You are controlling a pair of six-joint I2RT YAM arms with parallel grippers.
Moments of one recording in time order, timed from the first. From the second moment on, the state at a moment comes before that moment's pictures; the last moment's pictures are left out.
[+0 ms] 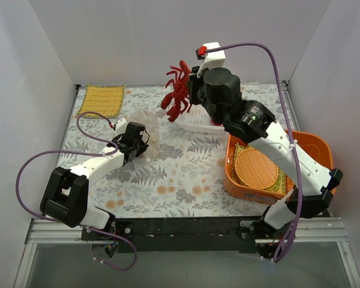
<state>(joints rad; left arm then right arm) -0.43 1.41 0.80 -0.23 -0.37 -0.93 0.97 1.56 2.00 -0.62 0.55 0.22</state>
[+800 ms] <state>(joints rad) -0.42 1.31 0.84 -0.30 -0.21 -0.83 0.31 1.75 1.70 -0.30 0.11 0.40</state>
